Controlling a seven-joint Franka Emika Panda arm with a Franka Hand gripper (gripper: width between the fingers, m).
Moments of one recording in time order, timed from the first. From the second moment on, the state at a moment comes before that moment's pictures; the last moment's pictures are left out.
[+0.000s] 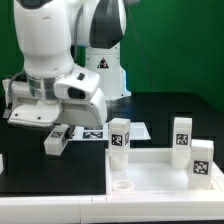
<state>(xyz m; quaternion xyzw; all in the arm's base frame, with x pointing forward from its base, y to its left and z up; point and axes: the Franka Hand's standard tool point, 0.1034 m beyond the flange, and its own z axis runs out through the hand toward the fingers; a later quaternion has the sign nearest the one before) 0.407 -0.114 0.017 -0.14 -0.97 0.02 0.18</state>
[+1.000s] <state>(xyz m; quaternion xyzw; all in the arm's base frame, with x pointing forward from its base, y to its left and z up) 0.439 -0.134 0.060 -0.35 -0.93 0.06 0.12</state>
